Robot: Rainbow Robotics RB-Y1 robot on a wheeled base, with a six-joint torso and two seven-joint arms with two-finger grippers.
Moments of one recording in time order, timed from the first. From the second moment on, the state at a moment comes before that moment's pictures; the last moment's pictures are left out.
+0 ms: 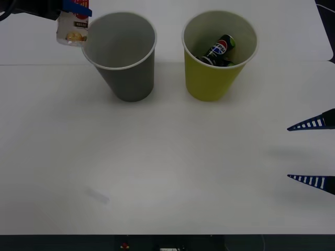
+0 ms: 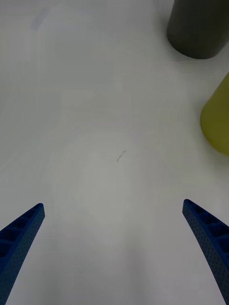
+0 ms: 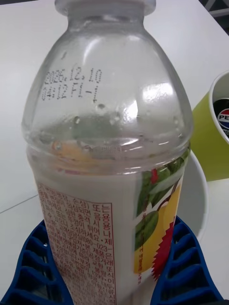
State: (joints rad) right arm 0.26 -1.13 -0.26 -2.01 1.31 -1.13 -0.09; left arm -0.91 0.84 -0.05 -1.58 -1.97 -1.35 1.50
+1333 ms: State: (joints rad) right arm 0.26 -1.13 -0.26 -2.01 1.31 -1.13 -0.09; left arm -1.01 0.66 -0.15 -1.51 -2.15 -1.34 1.41
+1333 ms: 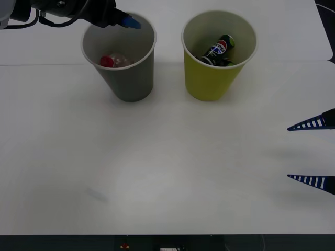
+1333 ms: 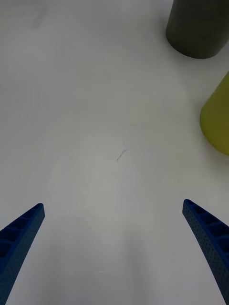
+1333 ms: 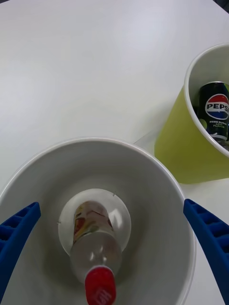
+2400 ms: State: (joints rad) right arm 0.26 -1.13 -0.26 -2.01 1.31 -1.13 -0.09; left arm -0.44 0.87 0.24 -1.71 -1.60 -1.30 0.80
